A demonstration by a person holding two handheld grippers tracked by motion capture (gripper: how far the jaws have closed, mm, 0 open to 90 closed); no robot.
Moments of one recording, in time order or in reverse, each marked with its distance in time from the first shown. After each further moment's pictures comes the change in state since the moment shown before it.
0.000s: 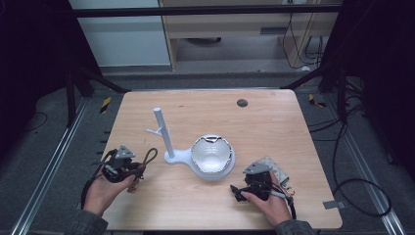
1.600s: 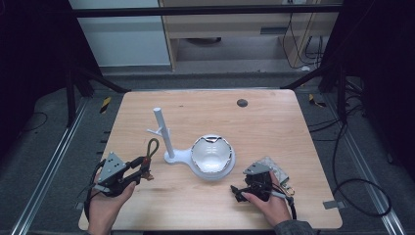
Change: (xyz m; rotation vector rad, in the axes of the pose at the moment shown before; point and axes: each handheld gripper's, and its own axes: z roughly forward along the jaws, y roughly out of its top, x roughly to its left) left arm -0.044 0.003 -0.039 -0.434 0.026 -0.004; right arm 0.000 -0.001 -0.001 -0.002 -0.002 0.001
